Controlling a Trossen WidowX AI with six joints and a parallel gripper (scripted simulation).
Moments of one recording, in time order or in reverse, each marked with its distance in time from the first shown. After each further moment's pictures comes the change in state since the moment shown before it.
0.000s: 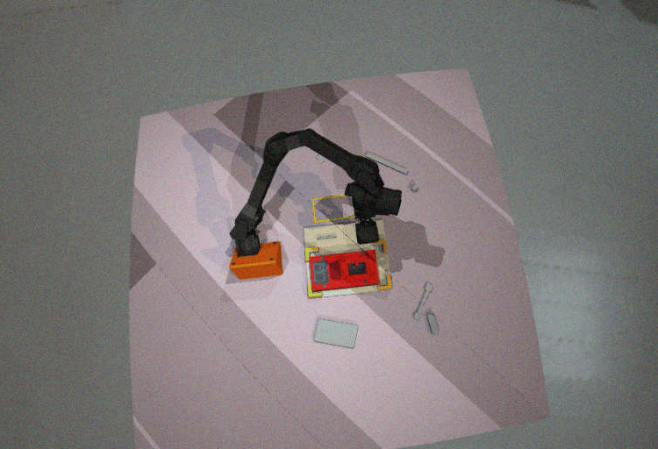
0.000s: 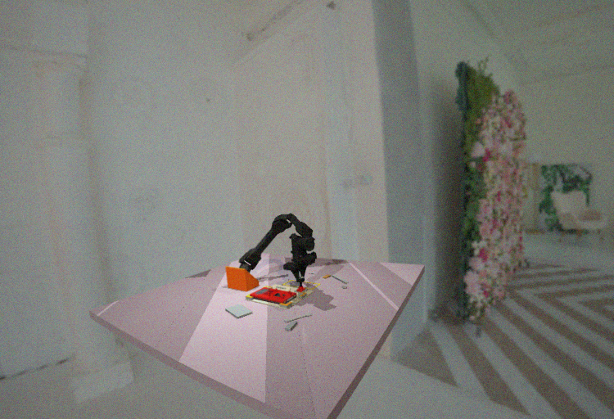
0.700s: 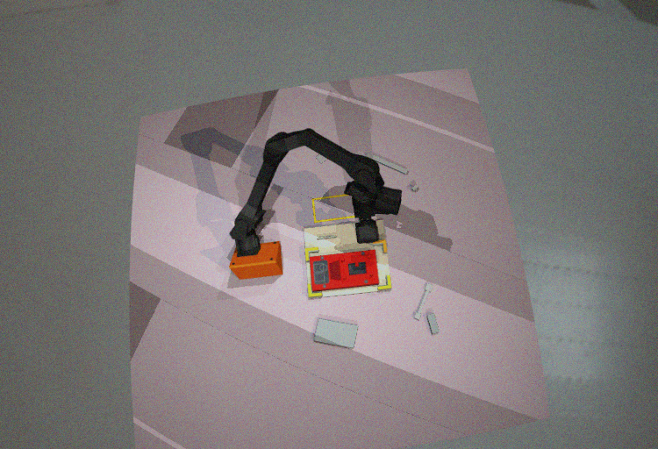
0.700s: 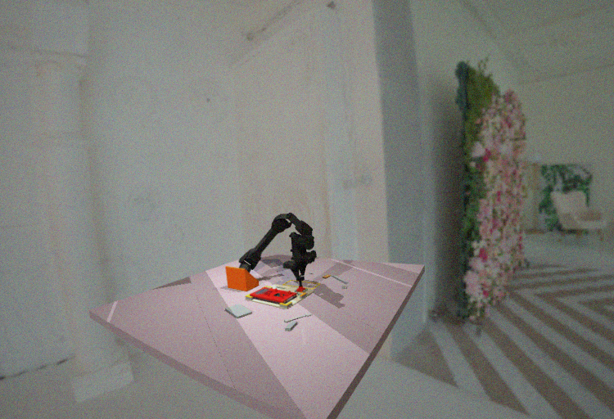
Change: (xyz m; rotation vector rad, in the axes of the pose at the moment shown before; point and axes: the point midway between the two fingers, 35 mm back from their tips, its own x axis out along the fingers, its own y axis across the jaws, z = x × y) arm -0.007 0.000 0.000 0.001 0.000 0.001
